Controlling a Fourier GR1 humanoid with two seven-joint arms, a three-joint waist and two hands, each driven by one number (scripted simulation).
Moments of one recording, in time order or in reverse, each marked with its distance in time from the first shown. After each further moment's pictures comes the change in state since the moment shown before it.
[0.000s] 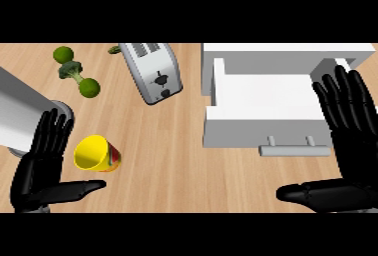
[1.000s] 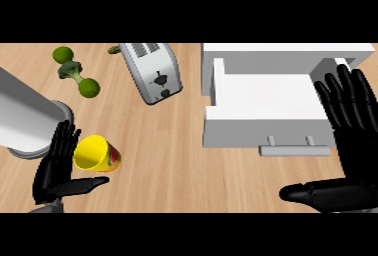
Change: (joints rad) left arm -0.116 0.057 0.079 0.505 -0.031 -0.072 -0.308; right arm -0.006 -0.005 -0.018 -0.001 -0.016 0.016 0.012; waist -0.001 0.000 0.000
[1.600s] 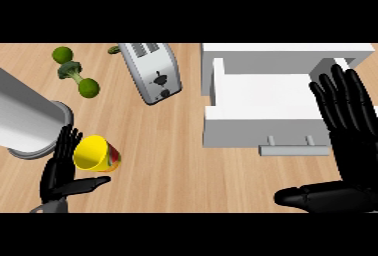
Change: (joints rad) left arm -0.088 0.038 0.023 0.276 -0.021 -0.006 -0.182; right arm -0.004 0.014 0.031 -0.026 0.023 -0.014 0.035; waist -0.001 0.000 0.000
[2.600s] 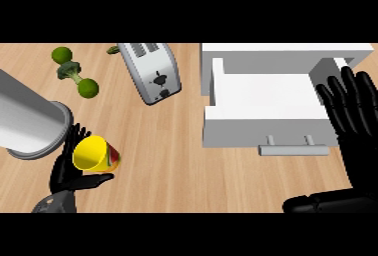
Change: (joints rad) left arm -0.176 0.049 0.009 0.390 0.023 -0.090 -0.189; right arm 0.015 -0.009 -0.018 -0.044 -0.033 0.017 0.030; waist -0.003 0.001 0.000
